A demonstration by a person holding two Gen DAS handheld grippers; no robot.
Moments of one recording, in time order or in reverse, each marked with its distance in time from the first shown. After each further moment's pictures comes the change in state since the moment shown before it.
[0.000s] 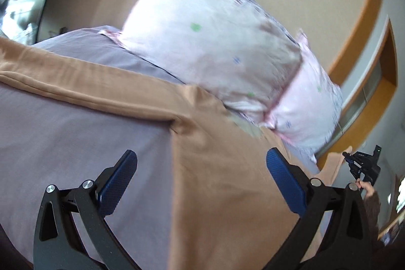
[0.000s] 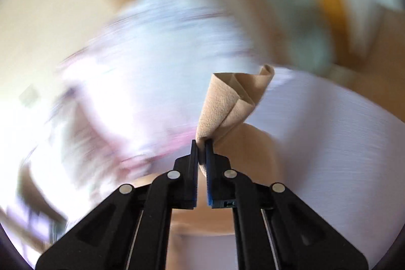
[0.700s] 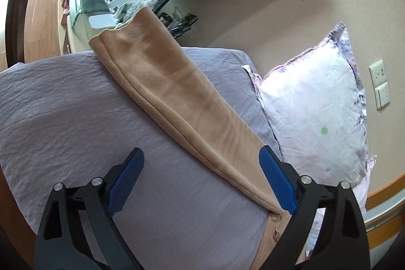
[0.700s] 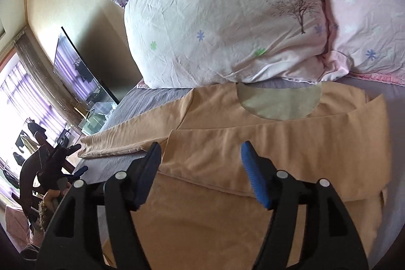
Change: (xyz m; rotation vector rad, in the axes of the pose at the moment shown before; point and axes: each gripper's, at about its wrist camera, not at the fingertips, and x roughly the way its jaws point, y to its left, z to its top) left arm -0.037 0.187 0.069 -0.580 -0.076 0.324; right arm 0.091 0.229 -0.167 -0.465 0.475 0.388
